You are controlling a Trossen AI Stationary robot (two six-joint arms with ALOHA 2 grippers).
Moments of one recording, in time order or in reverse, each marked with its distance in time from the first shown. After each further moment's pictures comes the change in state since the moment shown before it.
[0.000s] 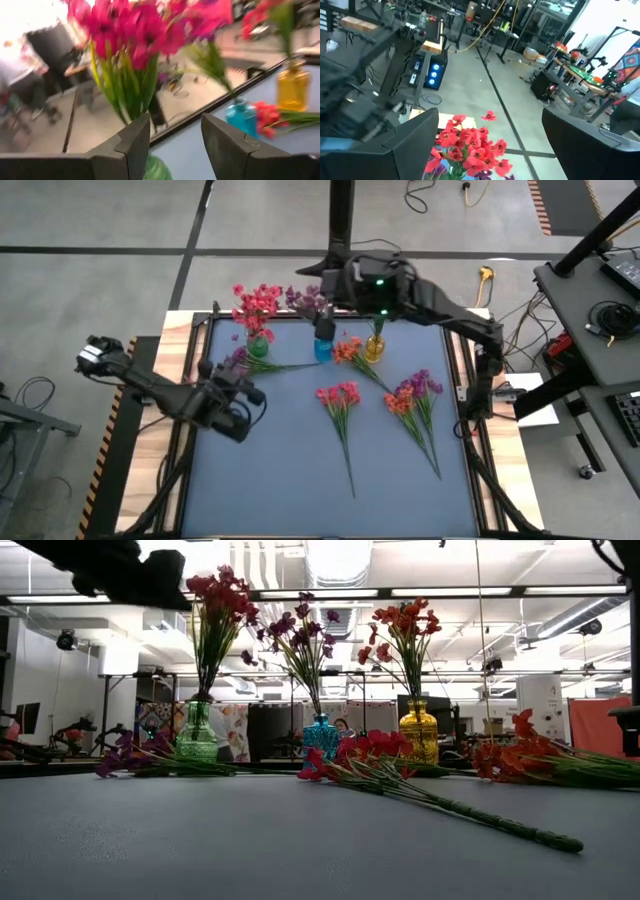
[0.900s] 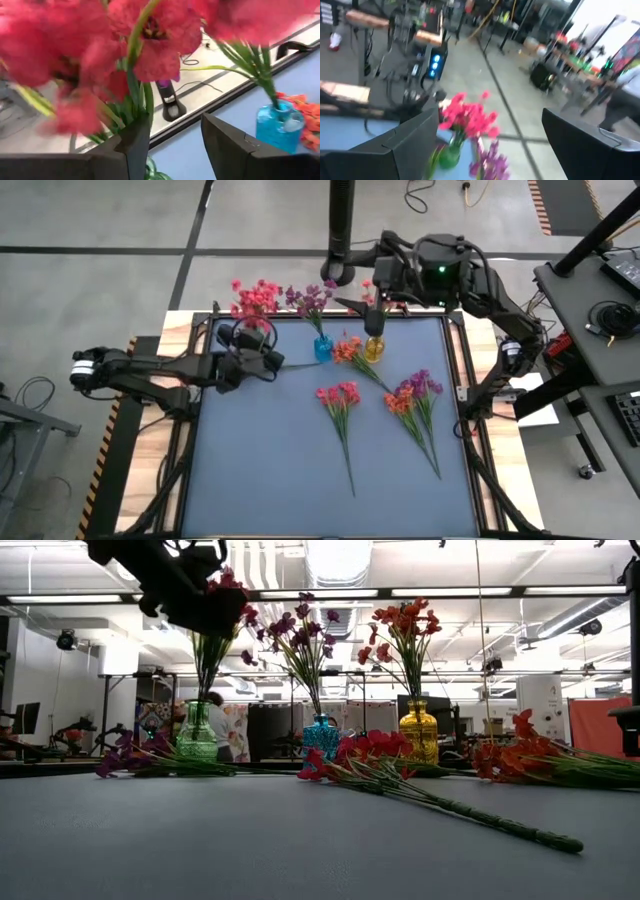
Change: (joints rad) left arm 0.466 -0.013 0.000 0.673 0.378 0.771; right arm -0.009 -0.193 0.000 -0.253 0.009 0.019
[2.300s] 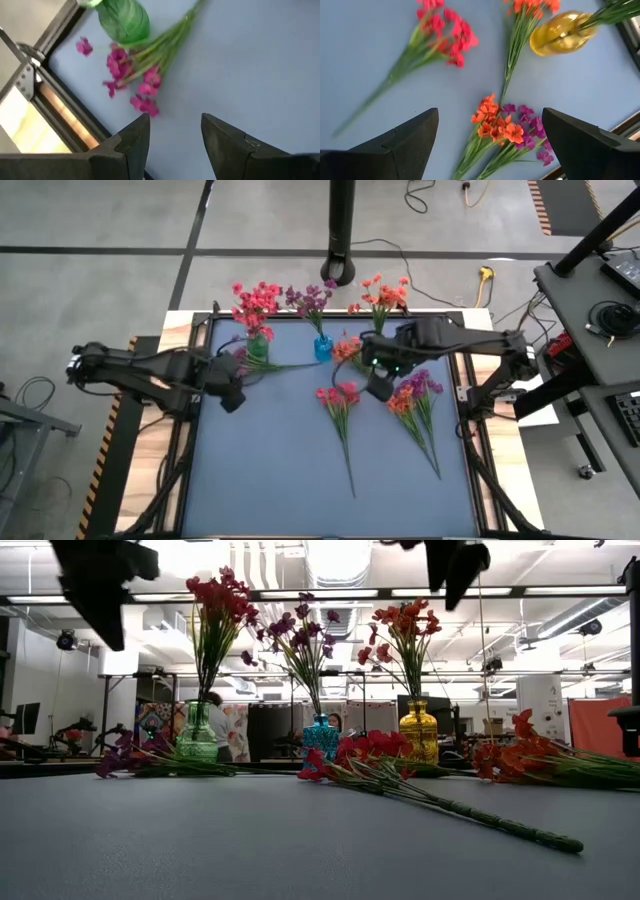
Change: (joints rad) left arm -0.213 -0.082 0.254 -1.183 0.623 -0.546; right arm 0.160 -0.046 -0.580 -0.665 0.072 0.911
